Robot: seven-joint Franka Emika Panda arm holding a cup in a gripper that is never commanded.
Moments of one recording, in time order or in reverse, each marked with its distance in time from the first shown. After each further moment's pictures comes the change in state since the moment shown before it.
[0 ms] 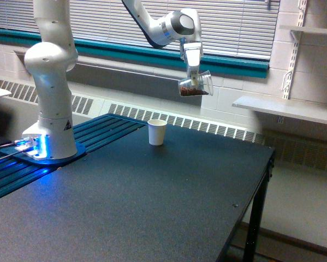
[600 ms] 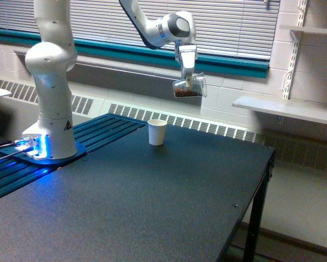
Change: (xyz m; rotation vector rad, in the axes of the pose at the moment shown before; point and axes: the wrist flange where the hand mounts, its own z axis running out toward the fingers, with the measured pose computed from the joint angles) arm -0.026 0.000 0.001 -0.010 -0.010 -0.033
